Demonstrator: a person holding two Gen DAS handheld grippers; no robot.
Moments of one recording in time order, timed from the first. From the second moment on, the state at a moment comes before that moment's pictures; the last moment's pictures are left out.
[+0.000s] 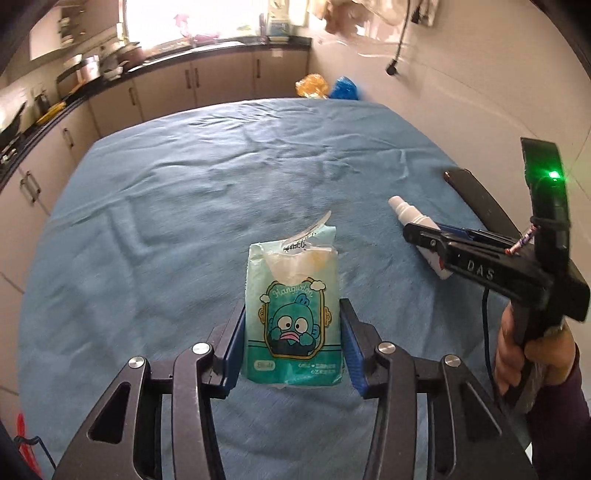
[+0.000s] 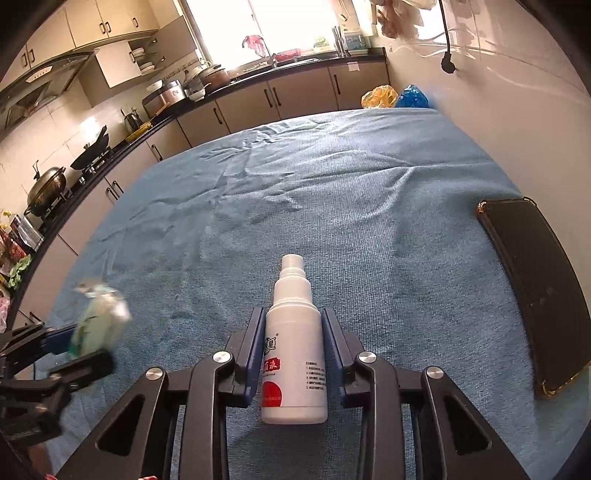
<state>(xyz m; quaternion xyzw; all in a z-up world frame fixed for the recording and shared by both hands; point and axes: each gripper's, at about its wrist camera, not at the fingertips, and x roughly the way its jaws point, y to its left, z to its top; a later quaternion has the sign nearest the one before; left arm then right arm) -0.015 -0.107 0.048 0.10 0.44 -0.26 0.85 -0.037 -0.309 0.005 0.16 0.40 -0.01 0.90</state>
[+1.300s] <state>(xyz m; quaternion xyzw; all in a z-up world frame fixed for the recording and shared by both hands) -0.146 0.121 0.064 0.00 0.42 -0.03 0.91 -0.114 -0.228 0.025 0.14 0.42 0.01 0.90</state>
